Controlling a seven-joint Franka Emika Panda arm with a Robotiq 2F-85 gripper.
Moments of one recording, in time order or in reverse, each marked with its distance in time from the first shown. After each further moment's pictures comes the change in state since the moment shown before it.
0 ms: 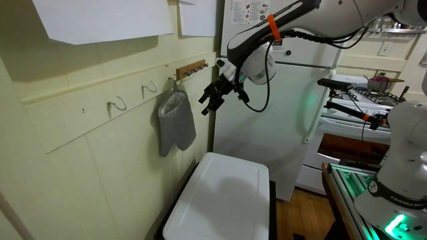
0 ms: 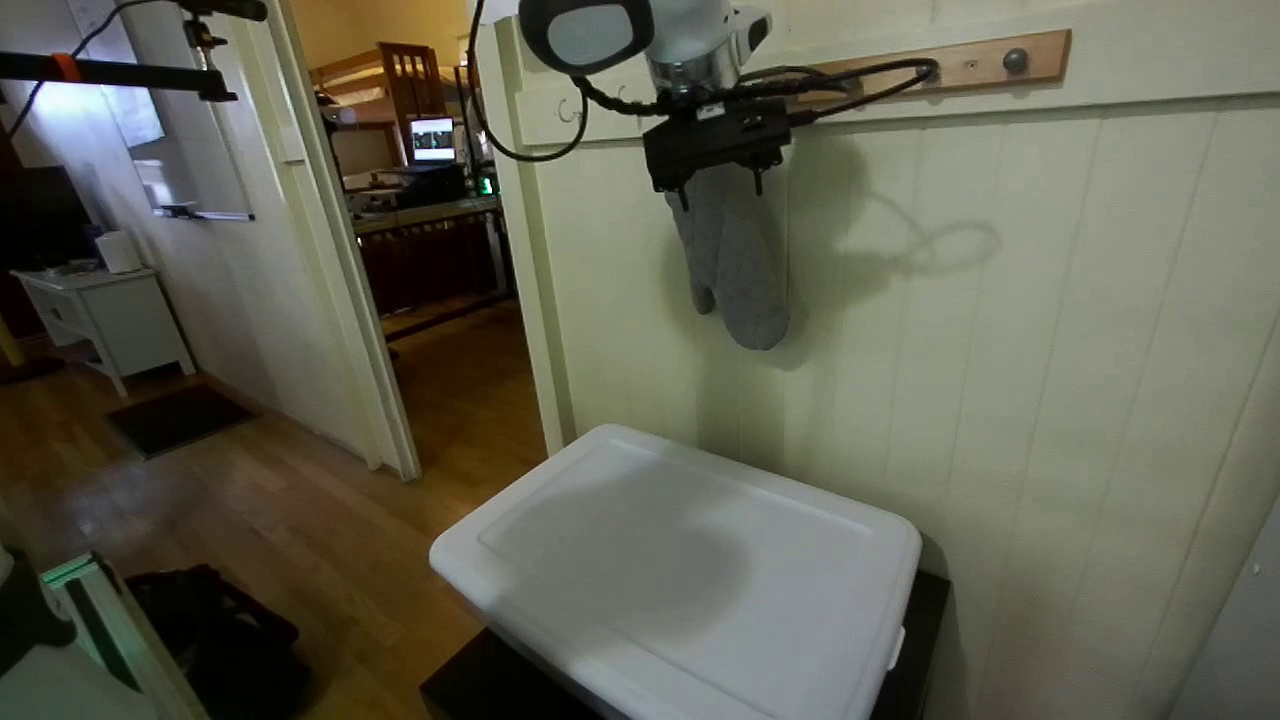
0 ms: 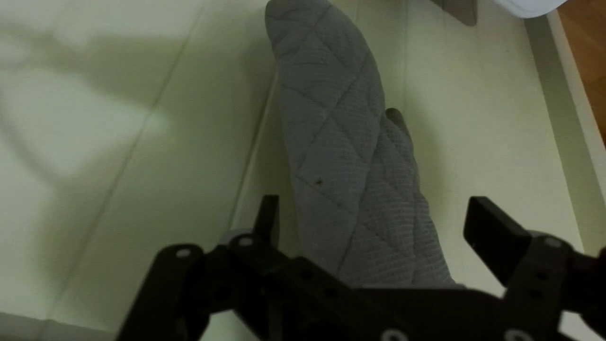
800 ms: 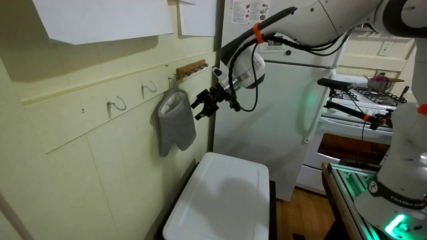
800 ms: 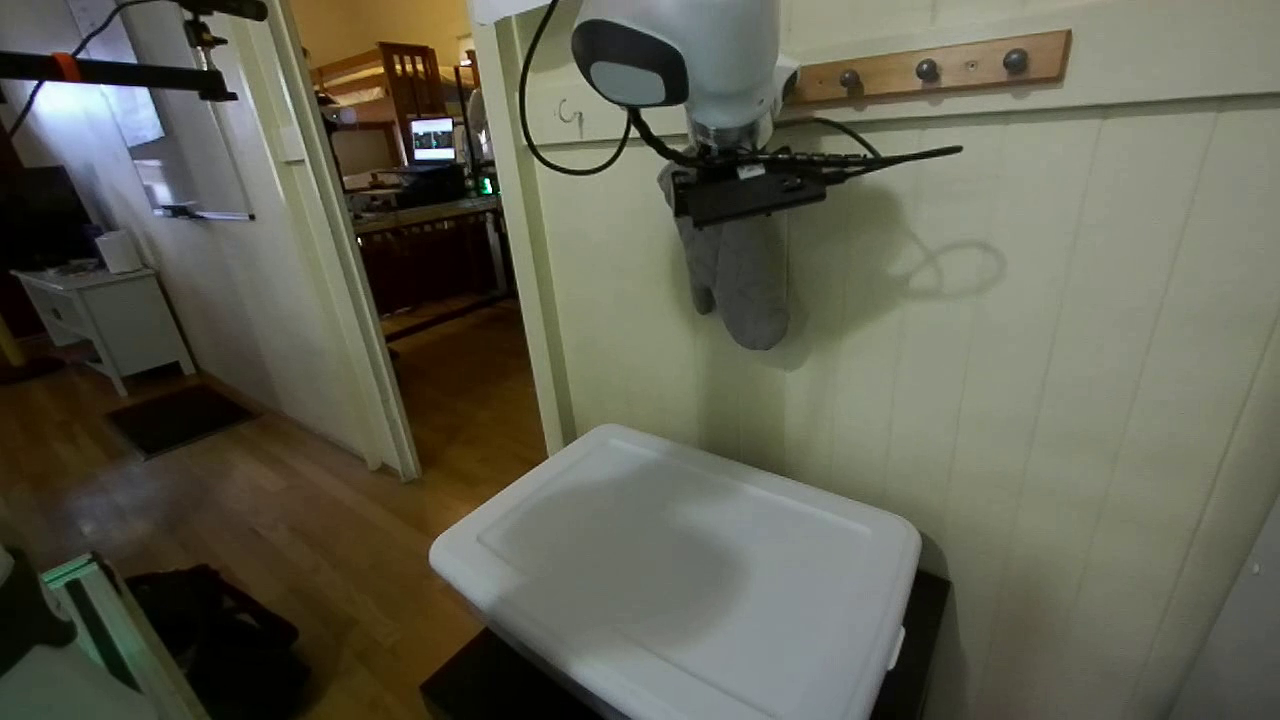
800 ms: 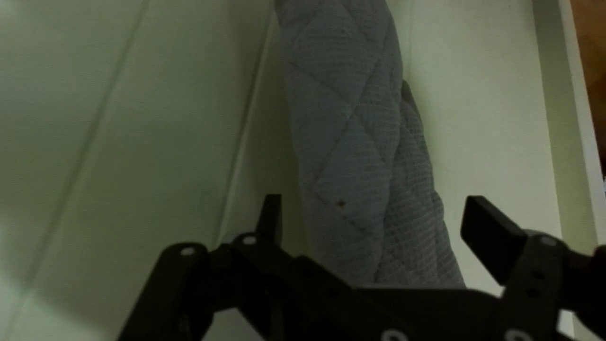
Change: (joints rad) arm -0.125 0.137 0.067 0.129 0.387 -0.166 -0.450
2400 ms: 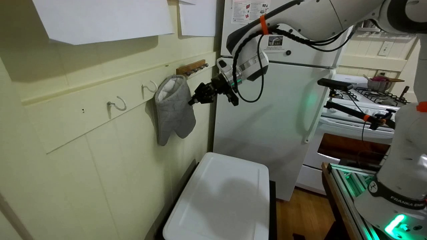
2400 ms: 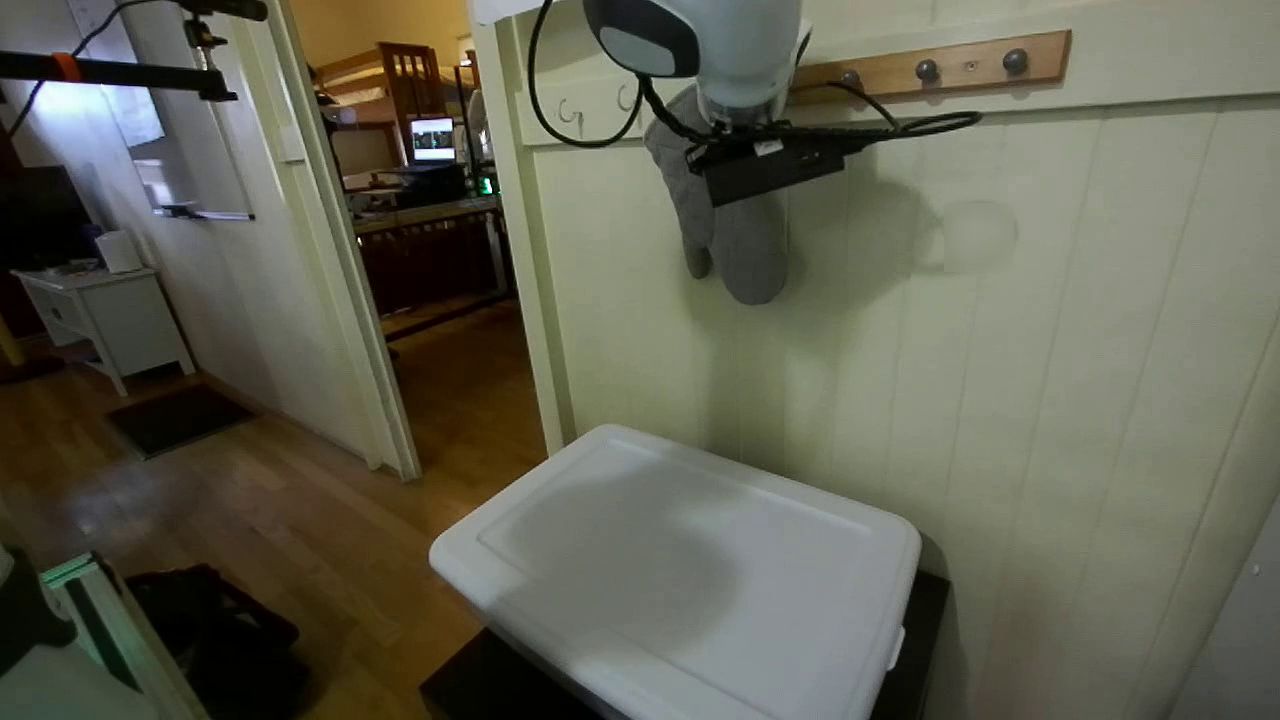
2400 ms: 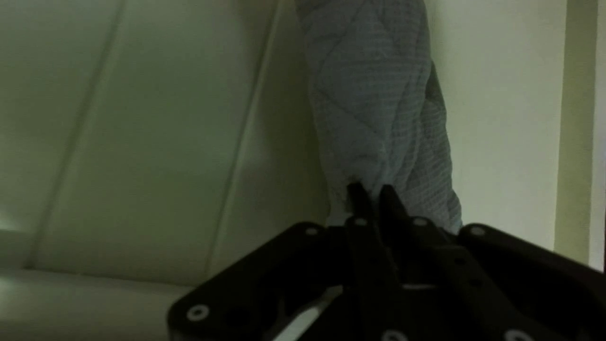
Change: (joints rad) arm -0.107 -0.051 0.068 0.012 0.141 -0.104 -0.201
